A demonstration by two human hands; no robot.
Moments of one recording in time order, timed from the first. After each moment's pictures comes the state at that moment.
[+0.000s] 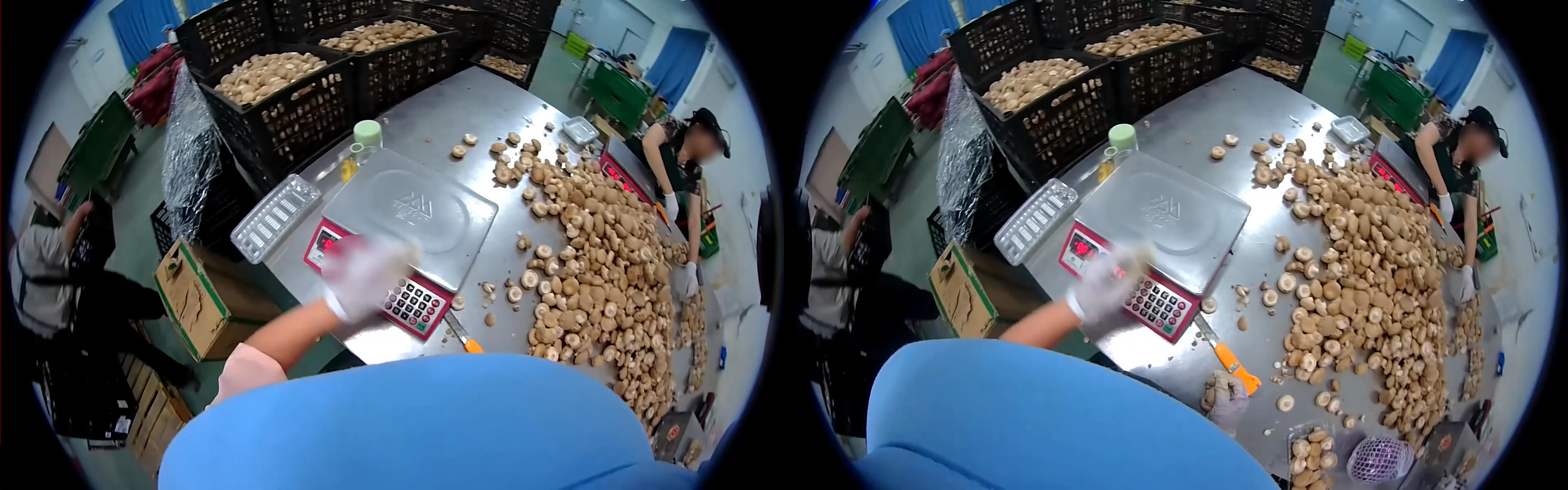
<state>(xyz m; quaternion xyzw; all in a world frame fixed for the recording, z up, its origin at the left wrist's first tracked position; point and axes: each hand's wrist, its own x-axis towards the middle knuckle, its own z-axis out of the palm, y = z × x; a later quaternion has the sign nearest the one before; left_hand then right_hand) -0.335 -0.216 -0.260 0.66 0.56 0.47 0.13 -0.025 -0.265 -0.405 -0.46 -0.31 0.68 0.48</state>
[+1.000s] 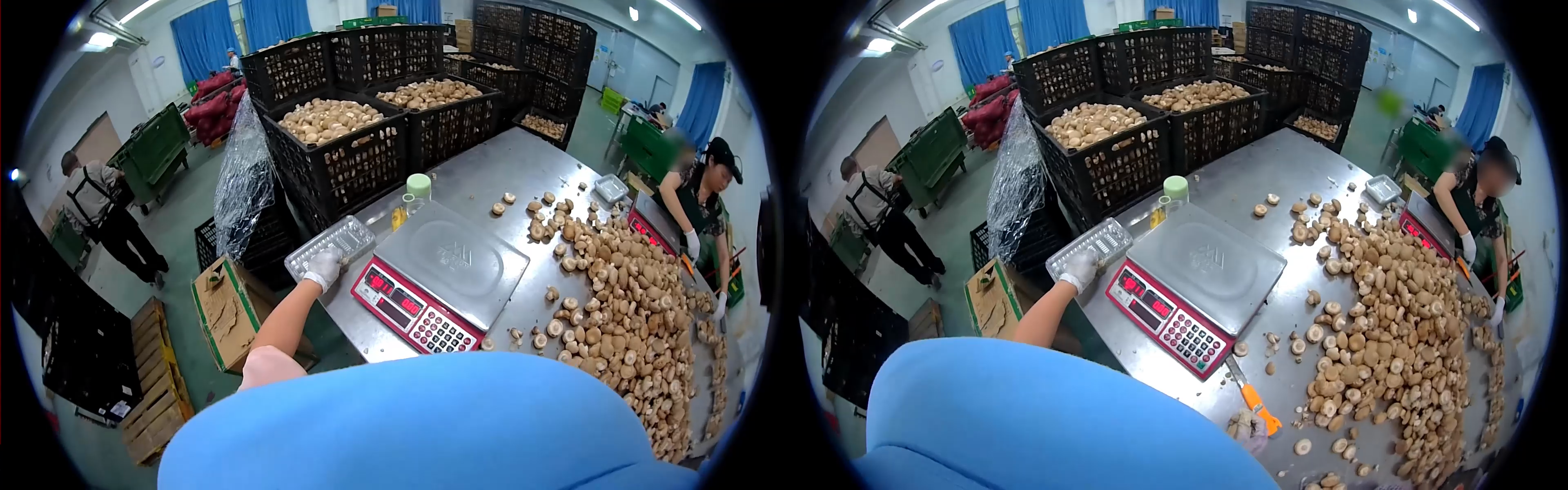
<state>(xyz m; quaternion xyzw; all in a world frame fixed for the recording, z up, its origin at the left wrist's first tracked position) -0.553 -0.231 -0.357 0.49 0.86 0.12 -0.03 -0.084 -0.248 -0.391 -0.42 -0.40 0.69 0.43</state>
